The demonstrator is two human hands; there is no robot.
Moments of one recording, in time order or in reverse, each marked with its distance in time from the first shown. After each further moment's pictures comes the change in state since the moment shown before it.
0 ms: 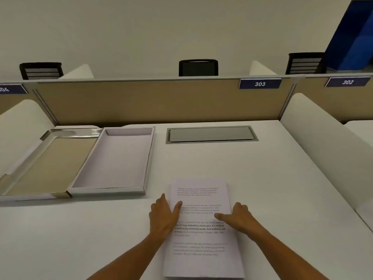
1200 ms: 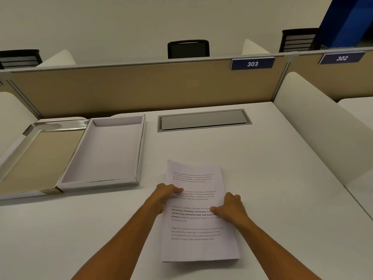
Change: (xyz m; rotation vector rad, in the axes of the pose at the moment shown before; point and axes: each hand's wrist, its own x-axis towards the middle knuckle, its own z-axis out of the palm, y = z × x) left_hand 0.038 0.029 -0.015 -0.652 -0.449 -0.359; right_hand 0.000 0.001 0.023 -0.071 0.078 0.060
